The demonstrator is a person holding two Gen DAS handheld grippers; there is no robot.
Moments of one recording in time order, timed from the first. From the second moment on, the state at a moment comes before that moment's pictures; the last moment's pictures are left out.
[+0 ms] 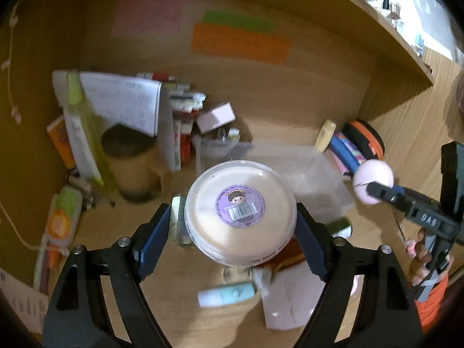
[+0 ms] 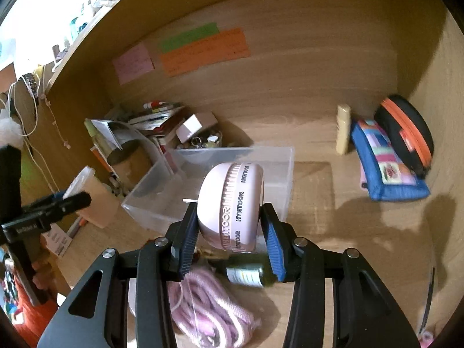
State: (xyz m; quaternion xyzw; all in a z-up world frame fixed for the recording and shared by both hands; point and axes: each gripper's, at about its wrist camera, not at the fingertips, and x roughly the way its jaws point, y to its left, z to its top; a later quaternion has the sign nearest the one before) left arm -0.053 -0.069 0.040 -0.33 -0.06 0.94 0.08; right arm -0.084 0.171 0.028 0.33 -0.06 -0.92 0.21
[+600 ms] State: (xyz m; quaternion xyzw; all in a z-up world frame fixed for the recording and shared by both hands) left arm -0.149 -0.036 0.004 -0.38 -0.04 0.92 0.10; right arm -0.168 0.133 -0.021 0.41 -0.04 -0.88 0.22
